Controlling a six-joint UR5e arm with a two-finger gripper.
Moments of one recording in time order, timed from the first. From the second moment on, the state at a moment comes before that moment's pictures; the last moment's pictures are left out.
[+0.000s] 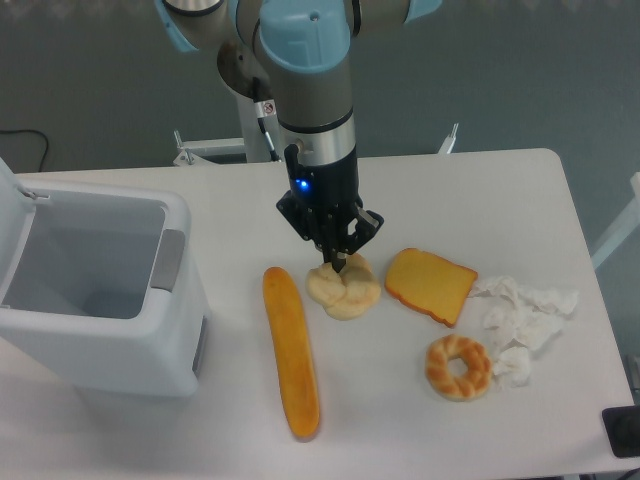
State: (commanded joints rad) arm 2.39 -1.72 -1.56 -1.08 1.56 0.89
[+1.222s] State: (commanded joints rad) arm 2.38 -1.77 -1.49 -1.07 1.46 0.72
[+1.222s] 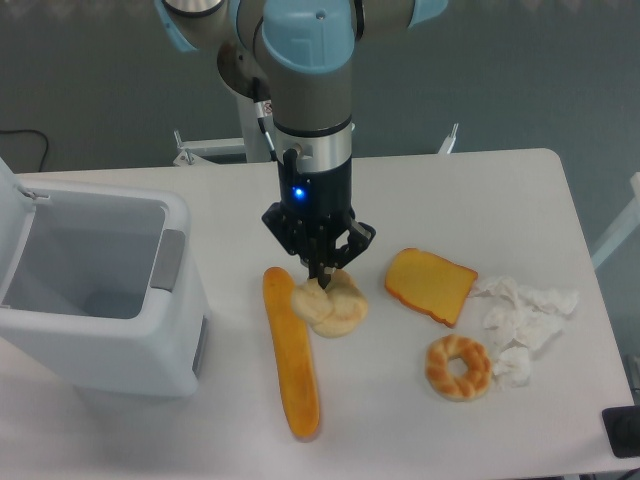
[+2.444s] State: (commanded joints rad) arm 2.24 -1.65 -1.47 -1.04 1.25 0.37
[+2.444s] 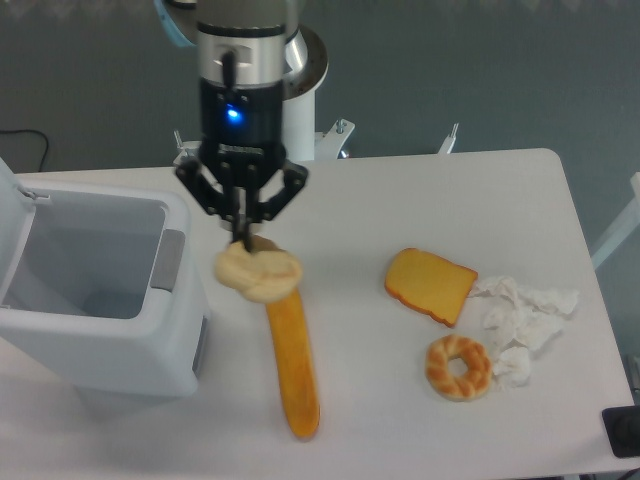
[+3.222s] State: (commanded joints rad) arm 2.09 -1.64 -1.51 -1.04 1.18 0.36
